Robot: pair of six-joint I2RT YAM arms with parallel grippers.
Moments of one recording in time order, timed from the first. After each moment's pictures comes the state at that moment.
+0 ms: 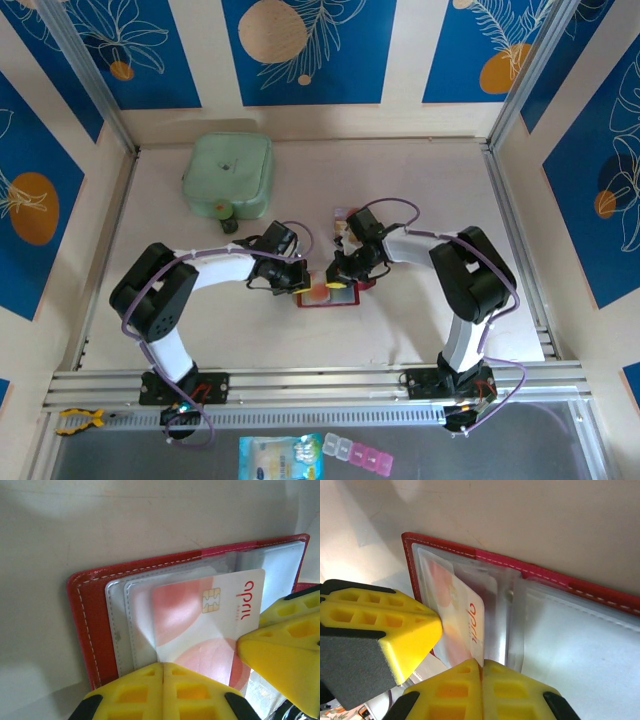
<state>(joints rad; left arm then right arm) -0.66 1.73 0.90 -0.29 0.44 -0.78 0.54 1.80 0.97 -0.42 -0.68 0.60</state>
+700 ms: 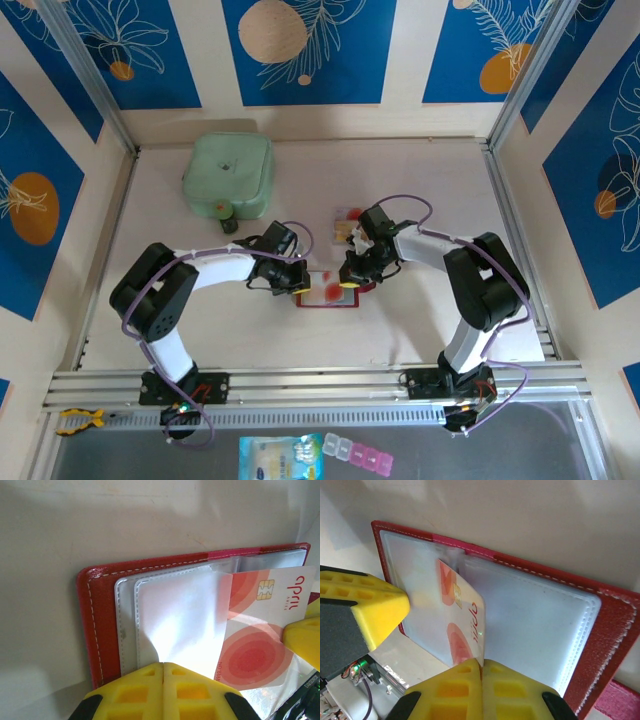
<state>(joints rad) -0.66 1.73 0.90 -0.29 0.44 -0.78 0.49 1.72 0.96 -0.57 -0.60 0.51</state>
